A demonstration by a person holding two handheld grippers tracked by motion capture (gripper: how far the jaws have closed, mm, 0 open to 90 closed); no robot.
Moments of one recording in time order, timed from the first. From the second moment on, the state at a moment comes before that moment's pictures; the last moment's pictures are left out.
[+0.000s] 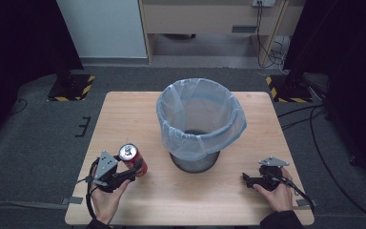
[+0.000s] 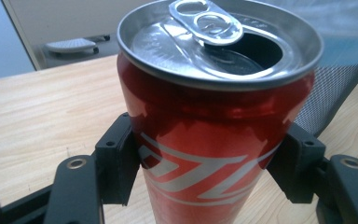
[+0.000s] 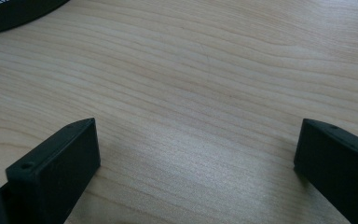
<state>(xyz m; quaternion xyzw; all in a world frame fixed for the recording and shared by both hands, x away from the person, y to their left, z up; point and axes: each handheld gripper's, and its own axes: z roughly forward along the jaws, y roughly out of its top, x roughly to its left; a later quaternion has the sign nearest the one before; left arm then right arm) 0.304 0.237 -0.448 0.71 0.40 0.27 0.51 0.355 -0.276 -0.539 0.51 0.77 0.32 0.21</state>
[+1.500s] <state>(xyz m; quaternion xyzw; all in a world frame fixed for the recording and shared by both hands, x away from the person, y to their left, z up) 0.288 0.245 -0.347 0.60 0.34 0.32 0.64 0.355 -0.276 -0.539 0.51 0.77 0.32 0.21</state>
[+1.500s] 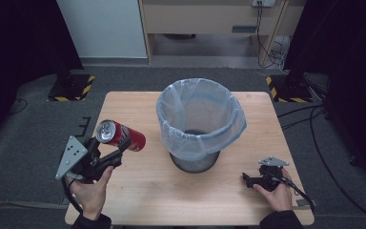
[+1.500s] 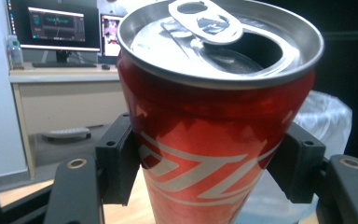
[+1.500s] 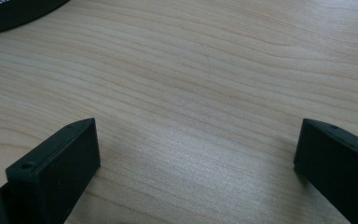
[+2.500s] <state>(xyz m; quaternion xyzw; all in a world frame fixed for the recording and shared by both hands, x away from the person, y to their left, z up) 0.322 0.189 -0.286 0.57 0.31 0.32 0.69 0.355 -0.277 -0.539 0.51 0.77 0.32 0.21</state>
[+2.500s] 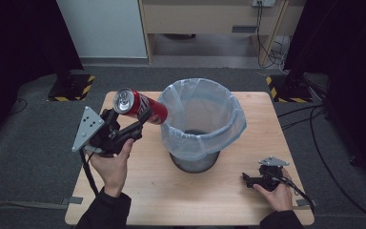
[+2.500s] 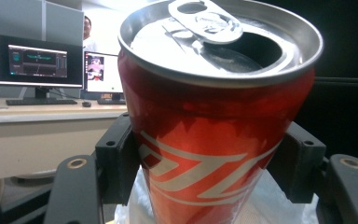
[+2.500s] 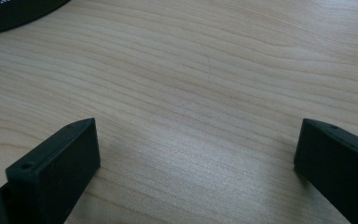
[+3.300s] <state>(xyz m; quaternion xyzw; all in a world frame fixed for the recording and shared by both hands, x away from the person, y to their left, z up) 0.366 0.124 -0.299 0.60 0.31 0.30 0.68 0.356 -0.277 -0.539 0.51 0.77 0.32 0.21</state>
